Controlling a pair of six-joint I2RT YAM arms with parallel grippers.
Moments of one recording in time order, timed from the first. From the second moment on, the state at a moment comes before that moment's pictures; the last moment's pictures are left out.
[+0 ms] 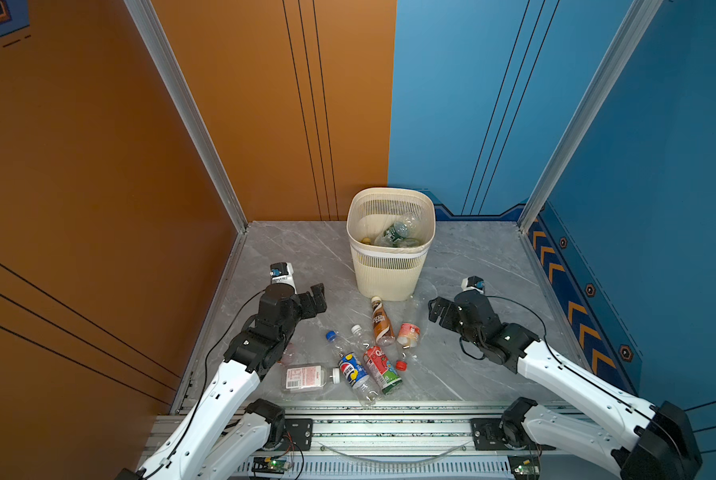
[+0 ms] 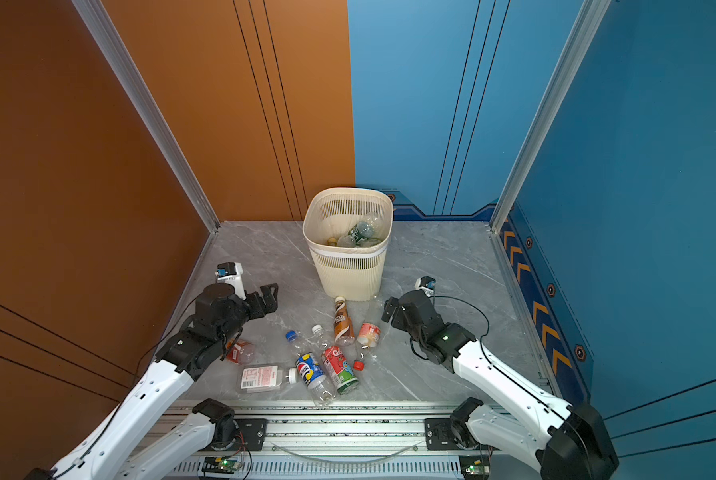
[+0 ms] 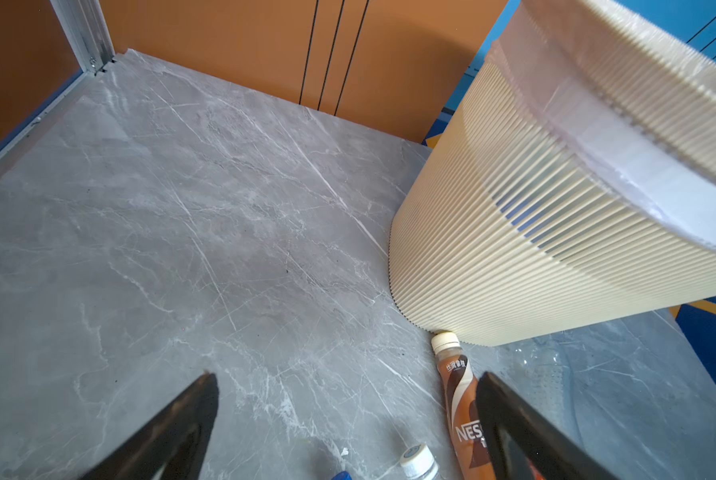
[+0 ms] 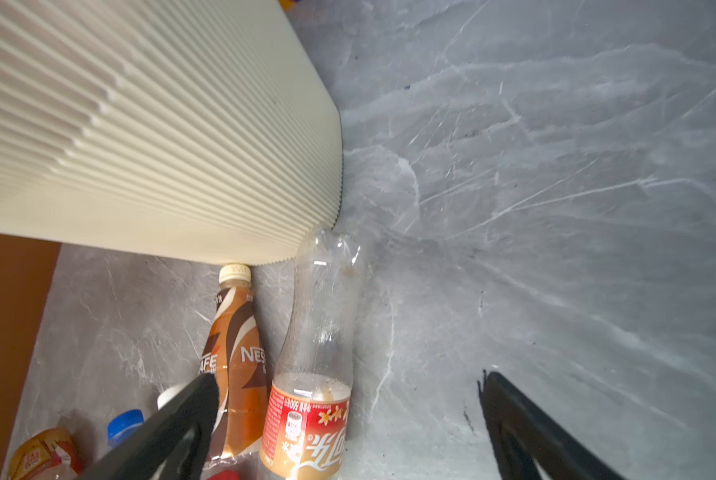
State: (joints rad) left arm -0.35 0.81 0.71 -0.37 -0.18 -0.49; right arm 0.66 1.07 0.68 -0.36 0.26 0.85
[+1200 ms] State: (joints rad) left arm -0.26 0.78 0.65 -0.40 -0.15 -0.55; right arm 0.84 1.58 0.77 -0.20 0.39 1.06
